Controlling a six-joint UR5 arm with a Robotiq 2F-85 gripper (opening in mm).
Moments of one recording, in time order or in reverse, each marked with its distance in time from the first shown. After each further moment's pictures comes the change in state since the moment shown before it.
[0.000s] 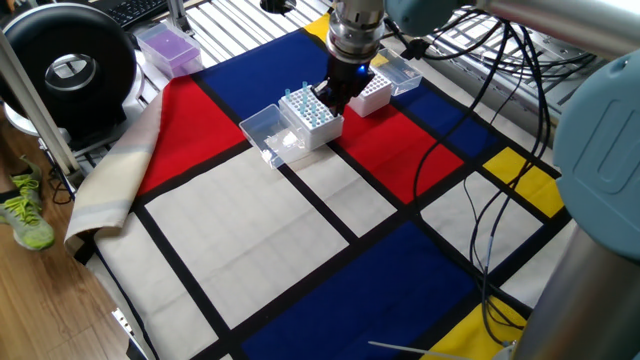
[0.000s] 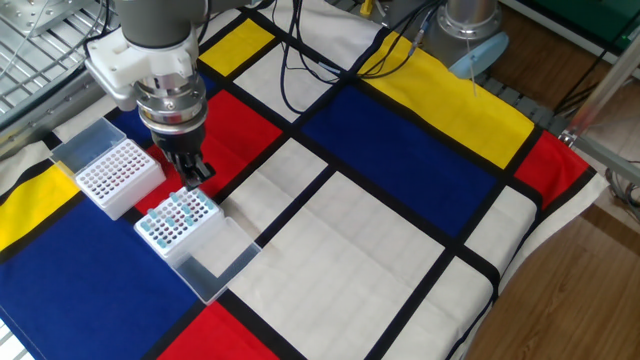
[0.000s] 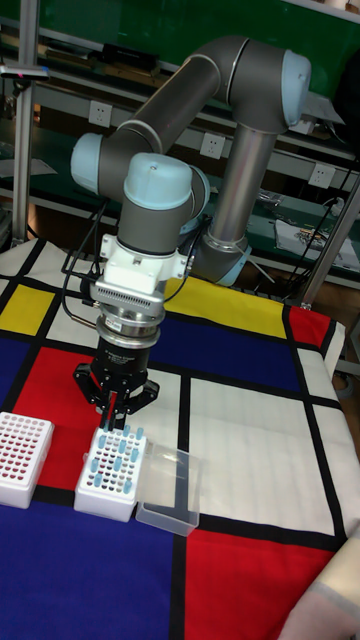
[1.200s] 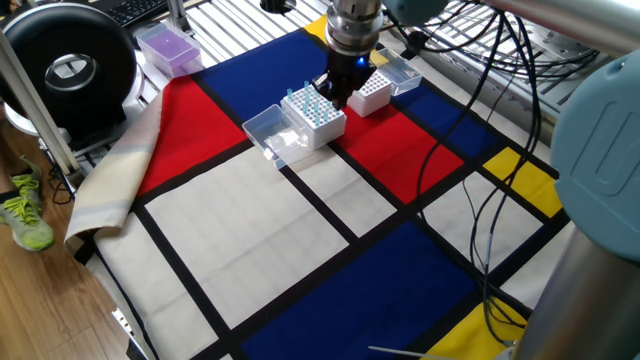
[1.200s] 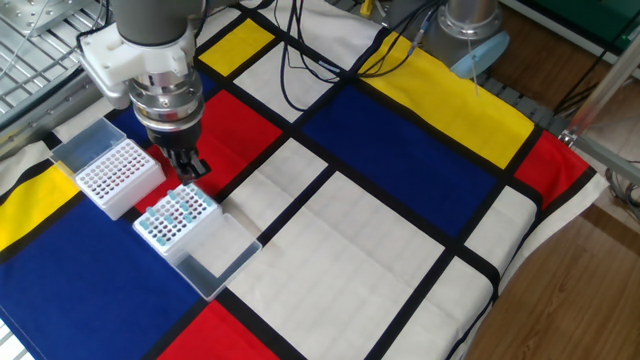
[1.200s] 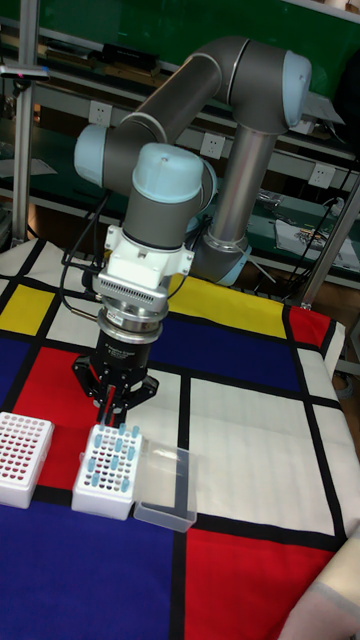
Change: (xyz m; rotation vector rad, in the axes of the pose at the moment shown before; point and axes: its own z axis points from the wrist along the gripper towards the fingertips) arm -0.008 -0.006 -0.018 0.049 0.013 0.029
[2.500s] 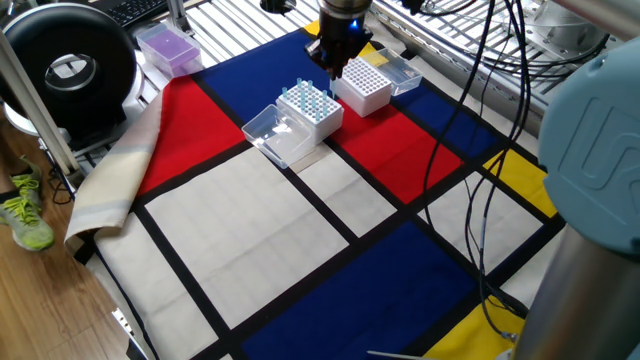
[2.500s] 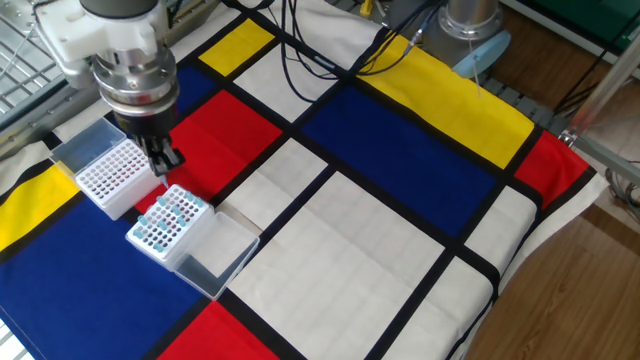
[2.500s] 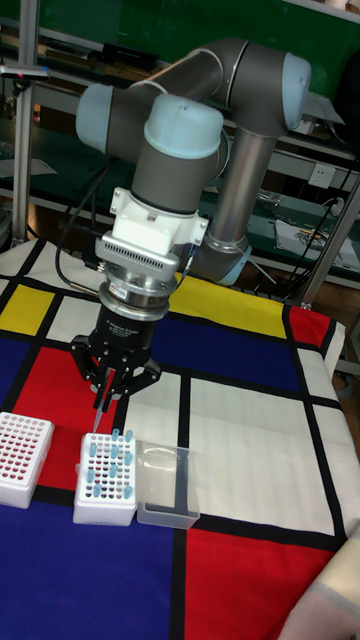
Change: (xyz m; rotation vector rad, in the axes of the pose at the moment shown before) arm -0.035 -0.002 -0.056 0.020 -0.019 0.011
